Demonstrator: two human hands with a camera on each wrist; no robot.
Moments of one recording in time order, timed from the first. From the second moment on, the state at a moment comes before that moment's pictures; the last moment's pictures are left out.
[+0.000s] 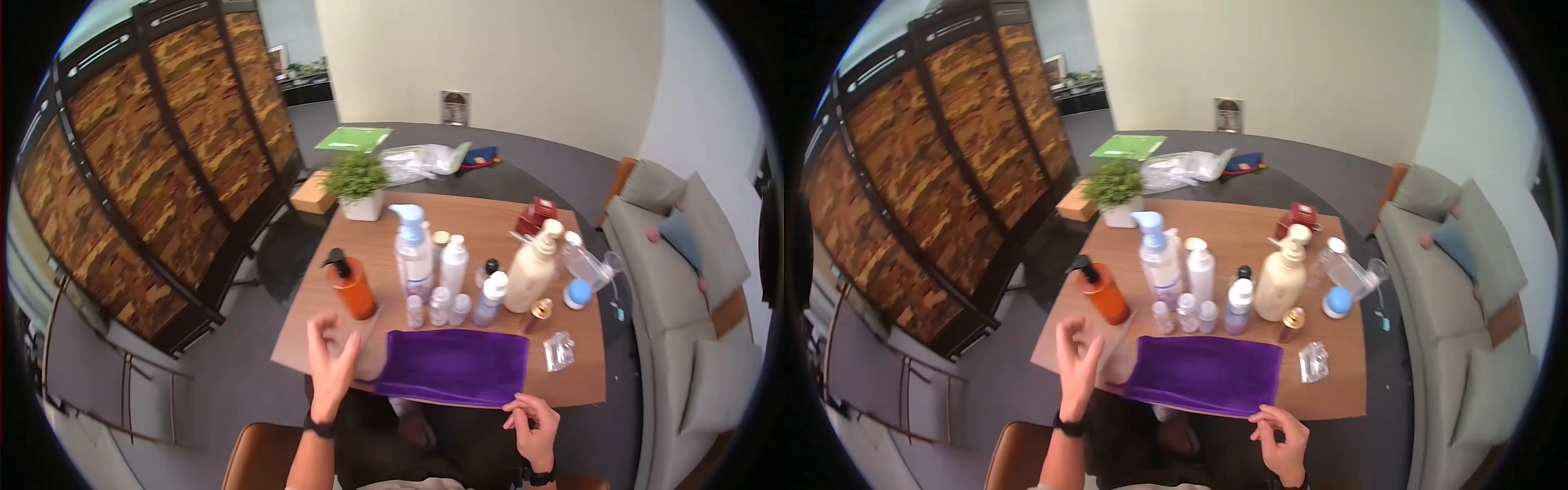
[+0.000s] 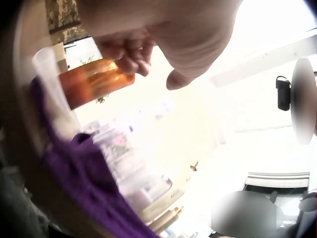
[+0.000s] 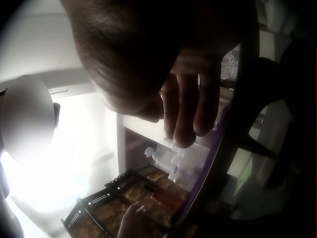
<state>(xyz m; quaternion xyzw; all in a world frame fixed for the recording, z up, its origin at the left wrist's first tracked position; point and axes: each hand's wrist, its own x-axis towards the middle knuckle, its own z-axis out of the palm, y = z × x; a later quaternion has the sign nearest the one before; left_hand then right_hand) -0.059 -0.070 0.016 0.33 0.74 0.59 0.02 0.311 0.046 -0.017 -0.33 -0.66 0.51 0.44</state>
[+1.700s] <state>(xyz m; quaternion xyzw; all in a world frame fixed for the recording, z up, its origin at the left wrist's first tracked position) 0.063 -0.023 0.049 0.53 0.44 0.55 0.47 0.221 0.136 0.117 -0.18 -0.85 0.44 0.22</state>
